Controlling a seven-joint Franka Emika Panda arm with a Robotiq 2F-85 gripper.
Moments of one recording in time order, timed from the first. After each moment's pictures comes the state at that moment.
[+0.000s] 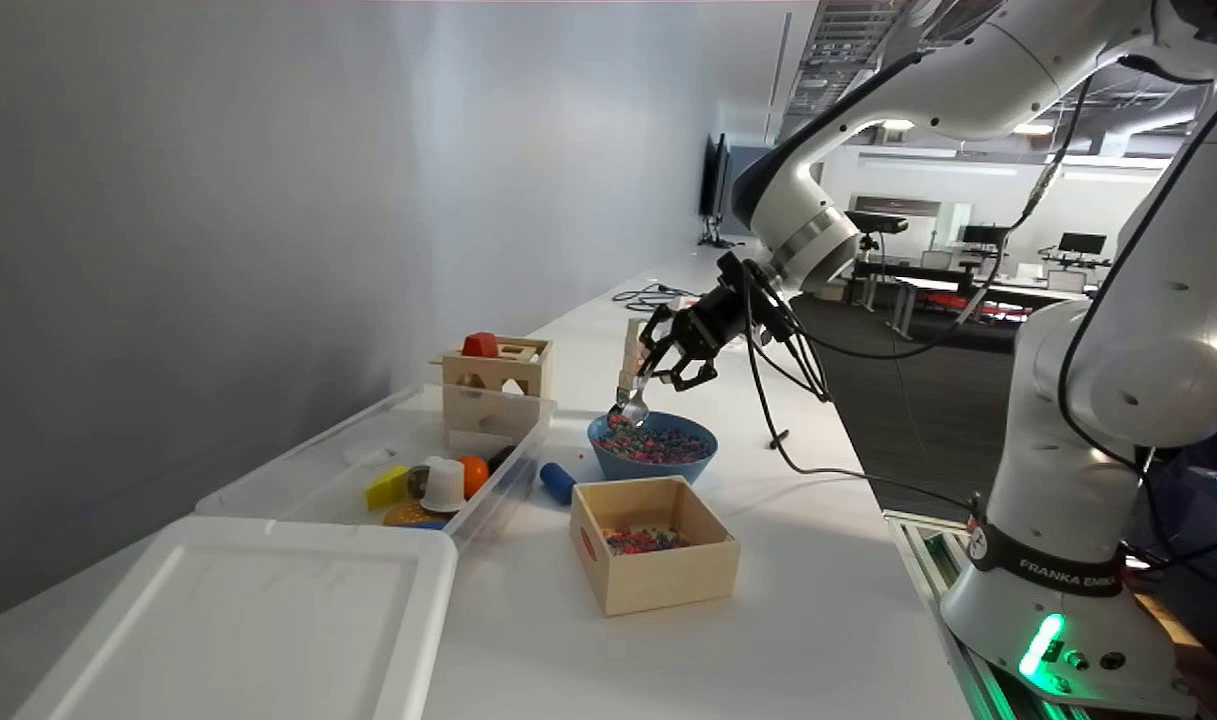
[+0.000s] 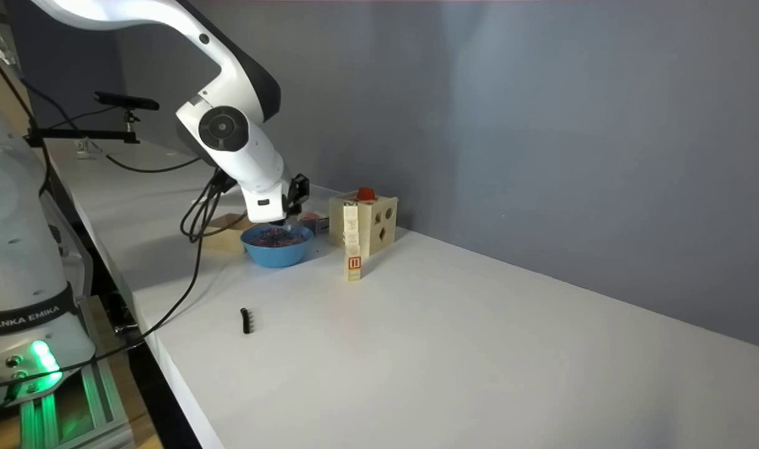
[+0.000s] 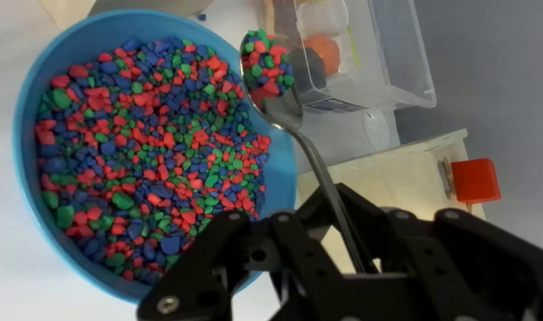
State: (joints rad) arm -0.14 -0.30 -0.31 -2.69 1.36 2.38 -0.08
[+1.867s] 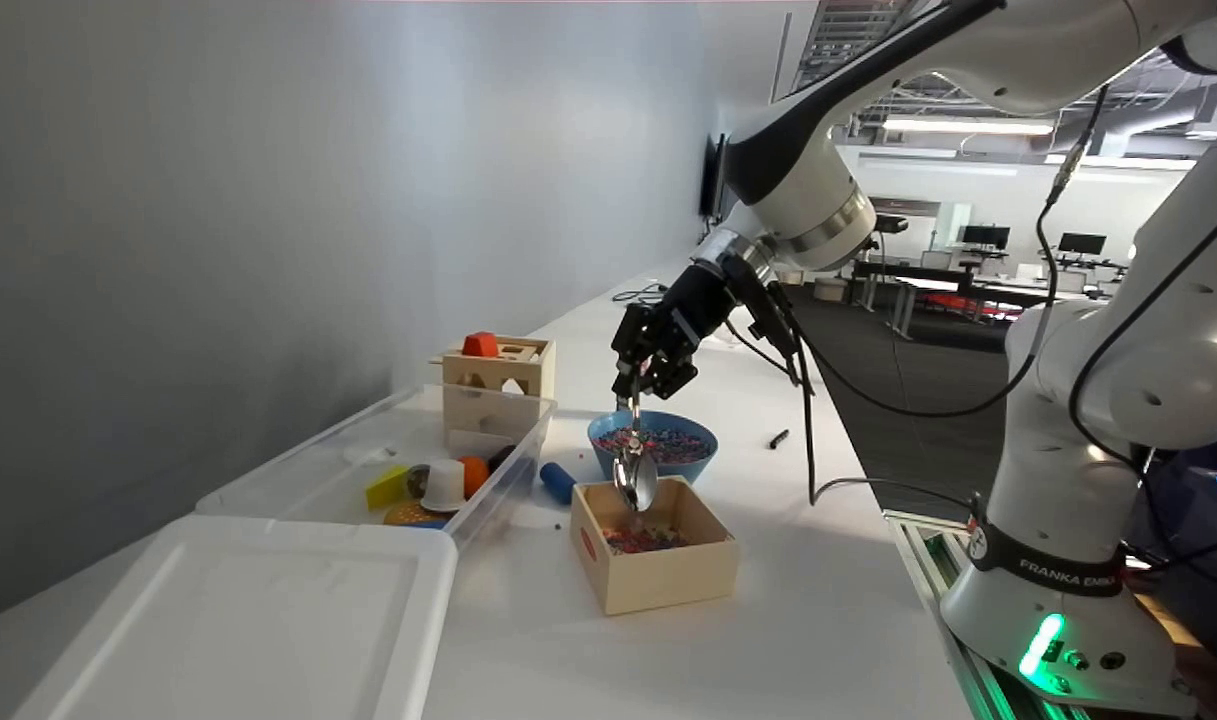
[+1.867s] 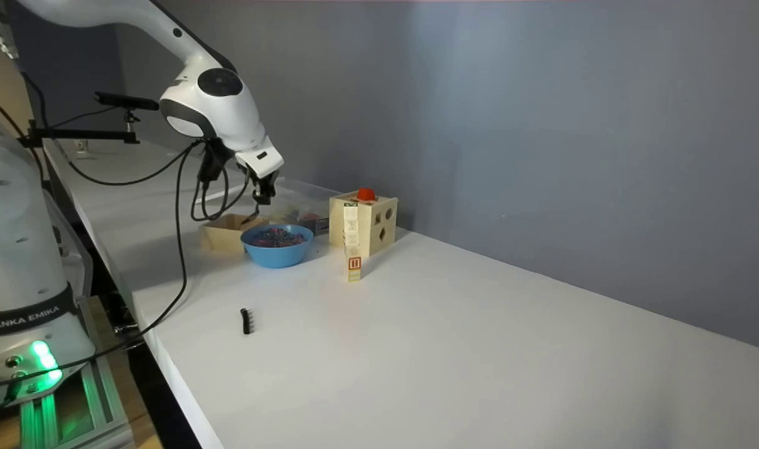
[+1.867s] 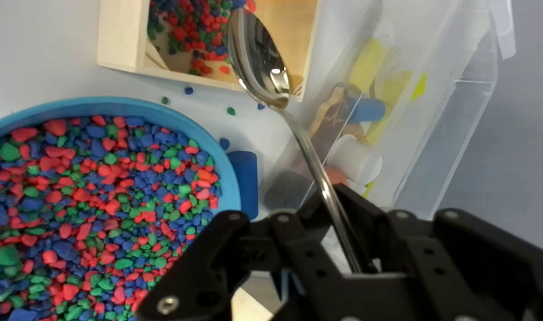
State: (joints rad) arm -0.04 -0.41 0.01 -2.72 1.17 2.60 -0.22
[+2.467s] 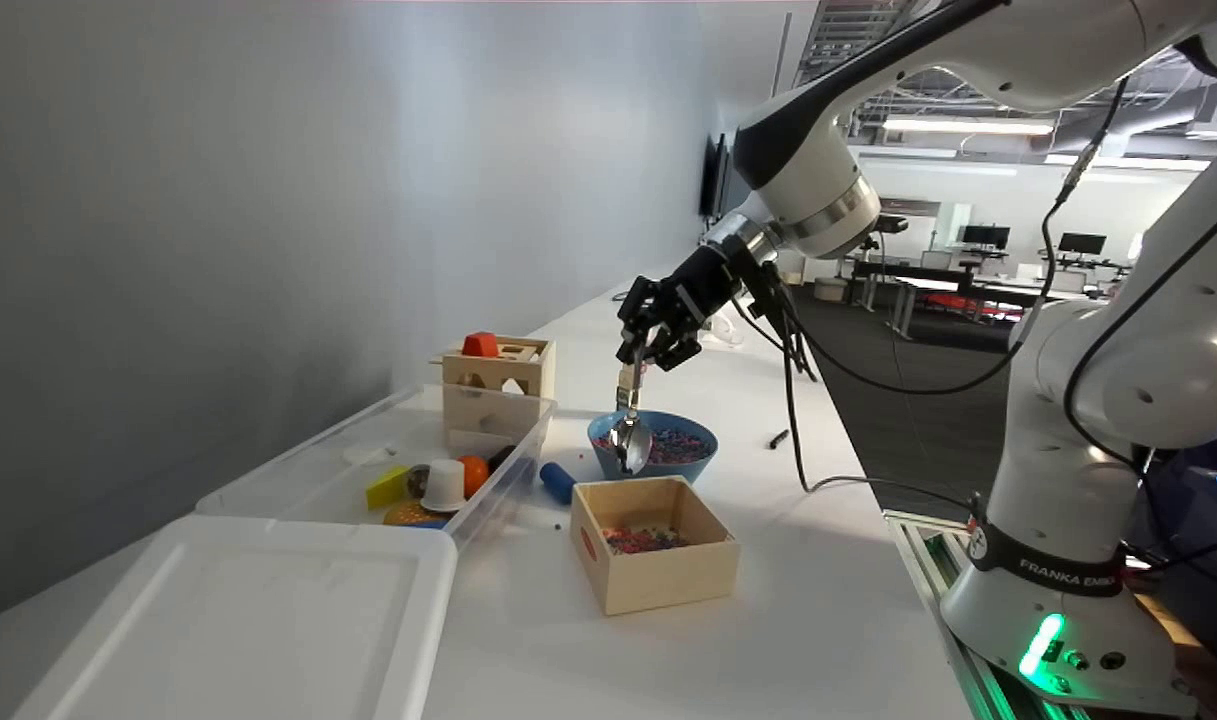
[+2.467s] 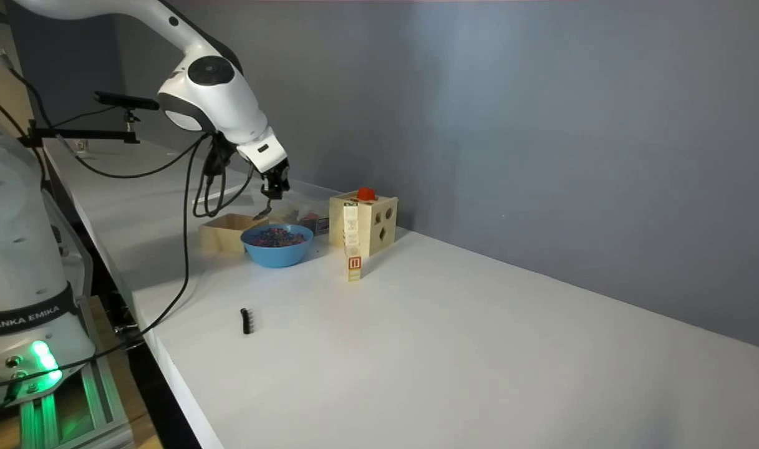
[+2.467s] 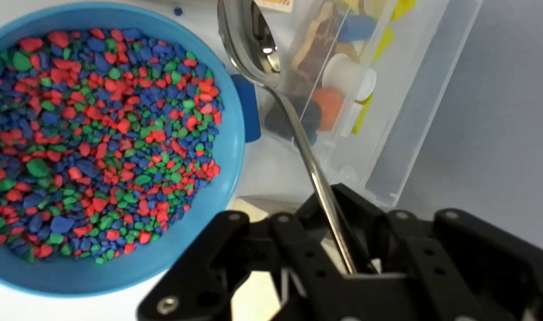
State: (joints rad) arm -0.08 -0.45 -0.04 -2.72 1.19 2.66 -0.19
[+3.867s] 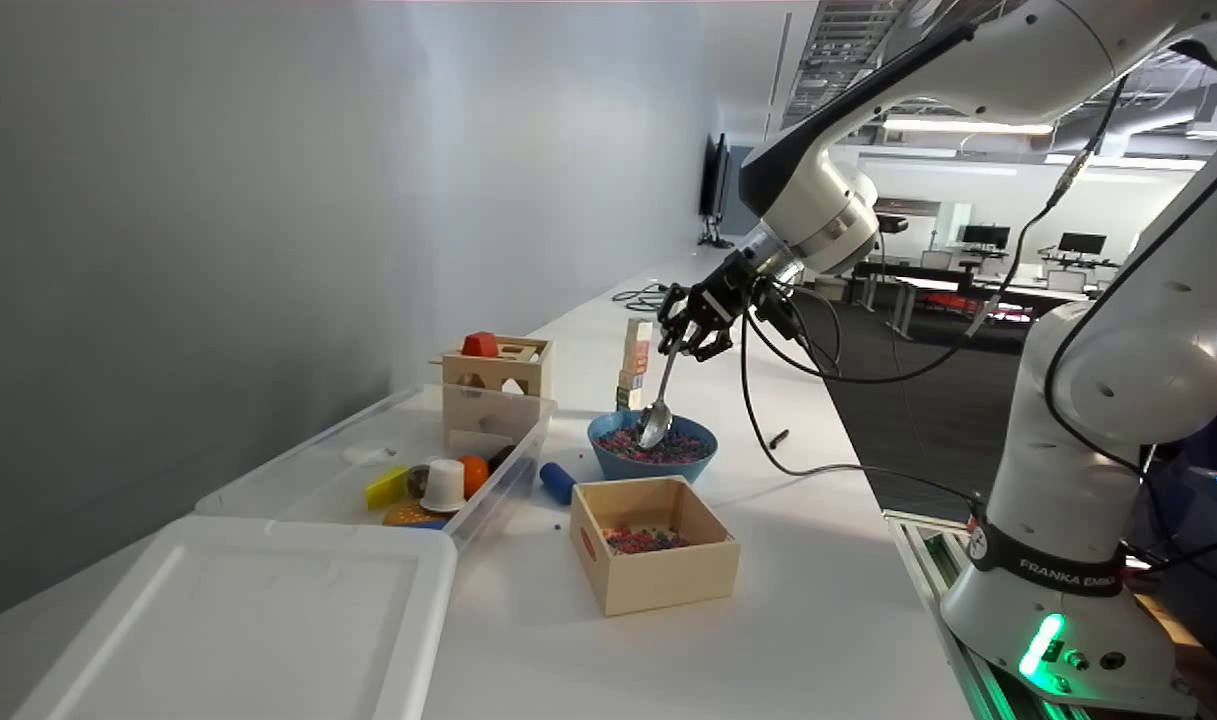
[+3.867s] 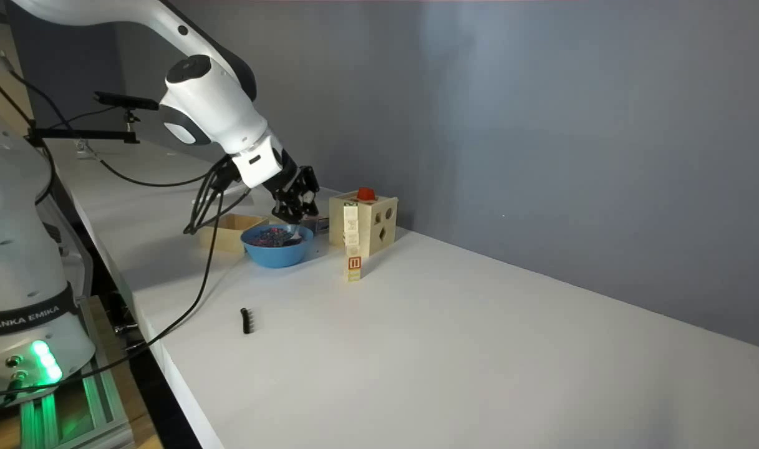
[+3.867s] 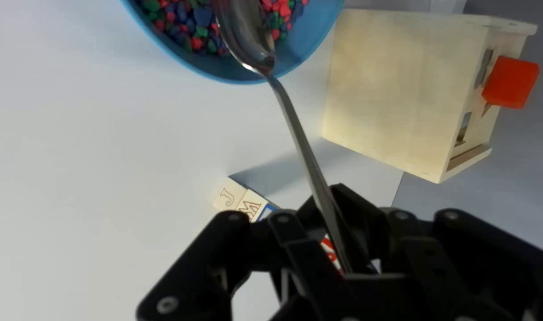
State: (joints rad) arm -0.26 -0.41 -0.07 -2.75 1.14 2.89 -0.07
